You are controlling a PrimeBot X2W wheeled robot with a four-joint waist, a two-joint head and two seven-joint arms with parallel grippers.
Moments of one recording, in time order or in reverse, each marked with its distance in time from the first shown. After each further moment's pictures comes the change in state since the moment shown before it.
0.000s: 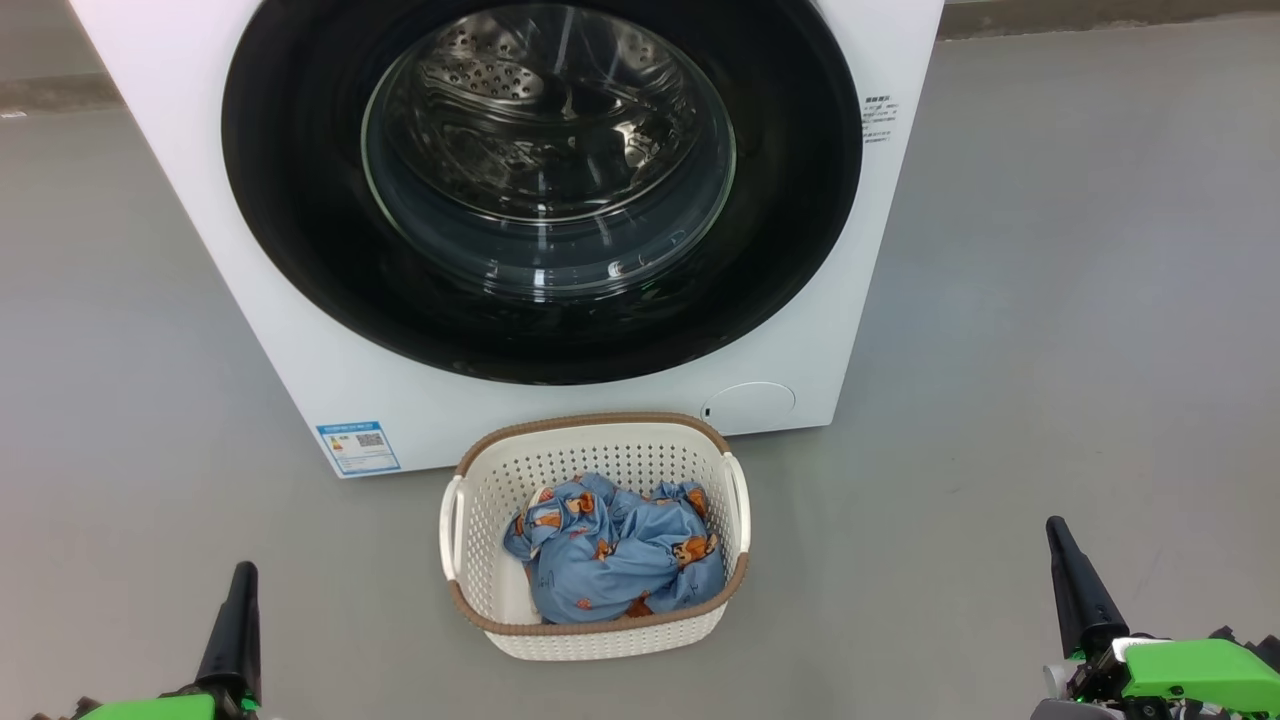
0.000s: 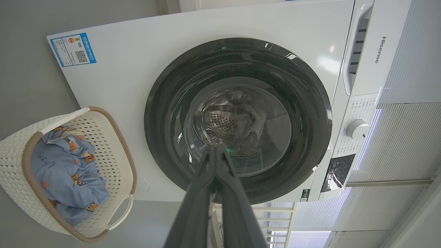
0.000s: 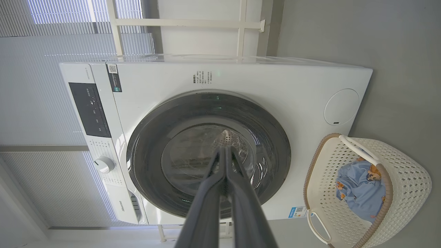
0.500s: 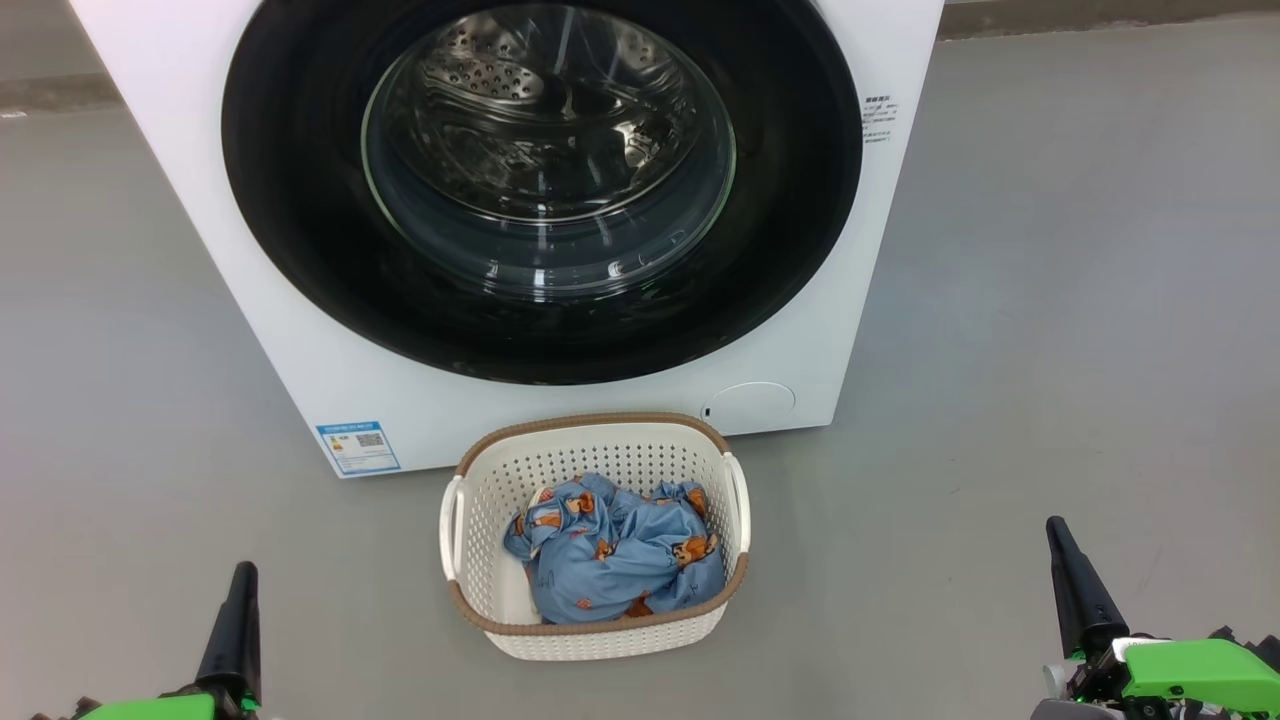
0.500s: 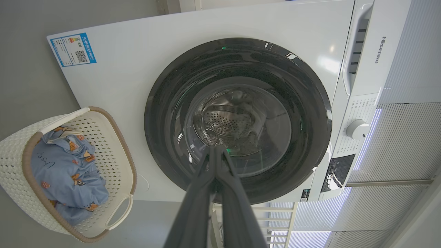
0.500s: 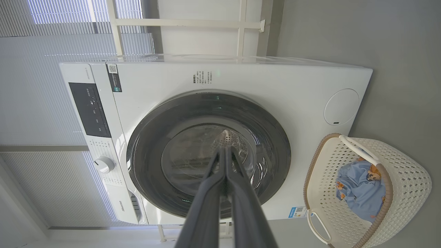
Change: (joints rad) left arm 0.000 0.000 0.000 0.000 0.000 0.000 0.000; right arm 0.000 0.000 0.000 0.000 0.000 0.000 0.000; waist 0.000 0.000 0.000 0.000
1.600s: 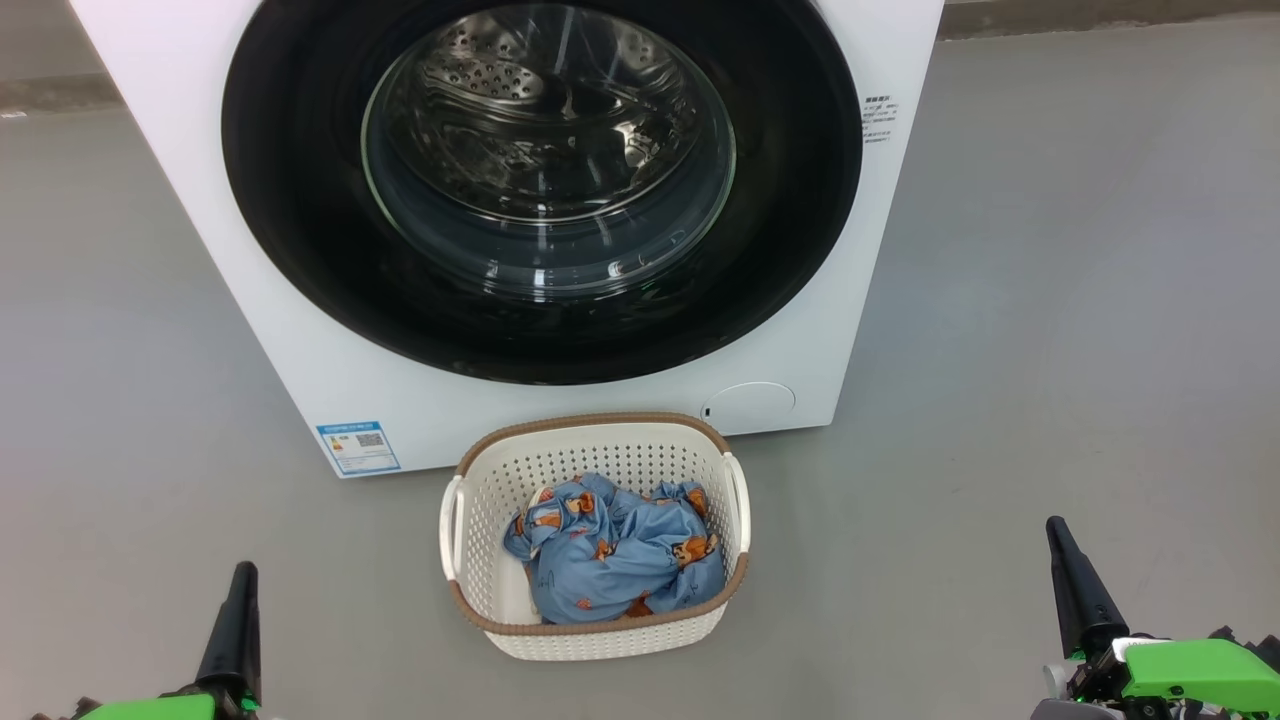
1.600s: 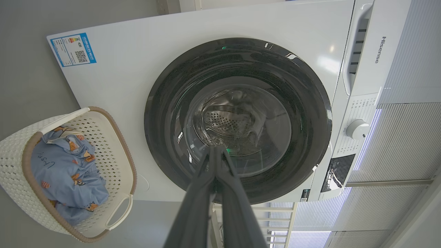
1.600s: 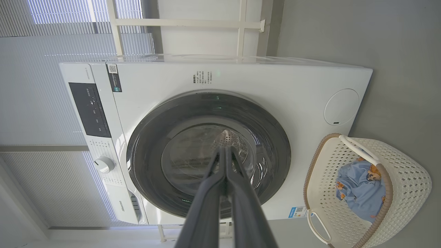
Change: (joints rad) left arm 0.000 0.000 0.000 0.000 0.000 0.000 0.000; right arm 0.000 0.000 0.000 0.000 0.000 0.000 0.000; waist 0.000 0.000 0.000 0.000
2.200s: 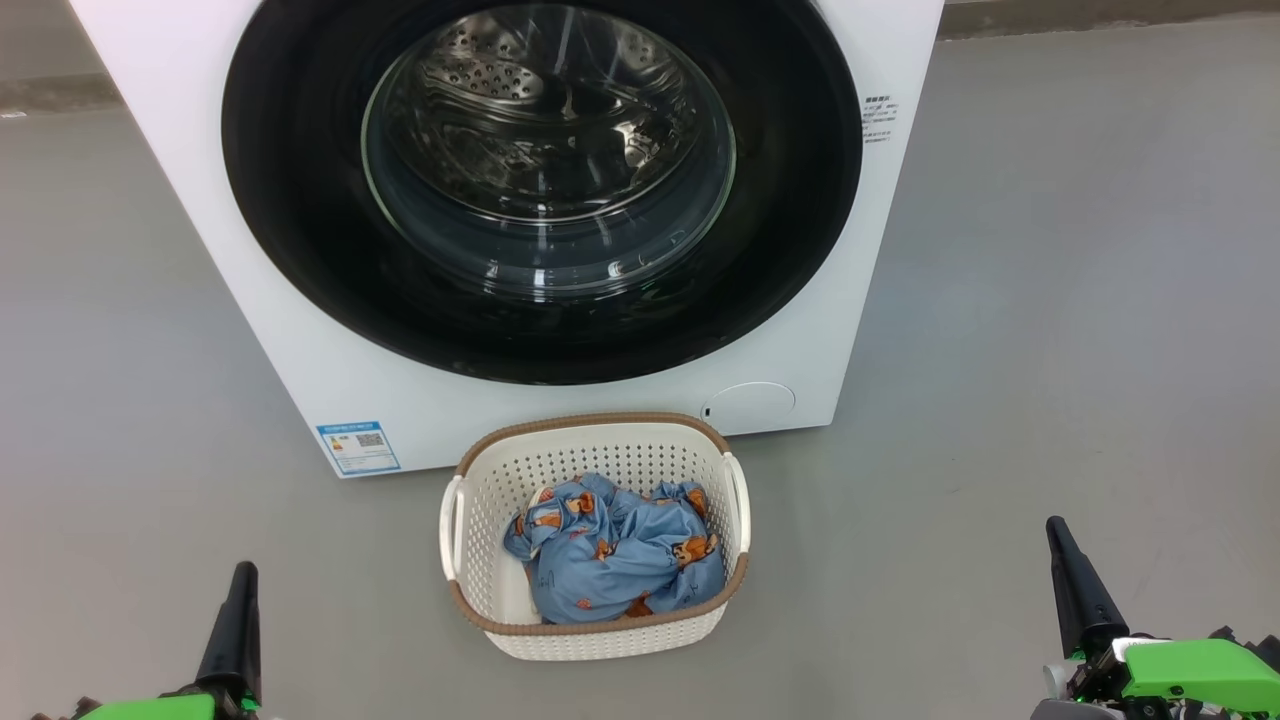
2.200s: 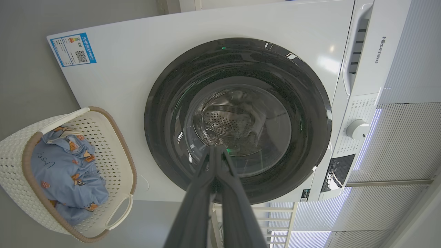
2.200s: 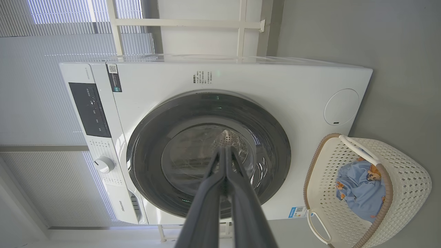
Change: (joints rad) left arm 0.000 0.000 0.000 0.000 0.000 0.000 0.000; right arm 0.000 0.000 0.000 0.000 0.000 0.000 0.000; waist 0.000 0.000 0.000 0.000
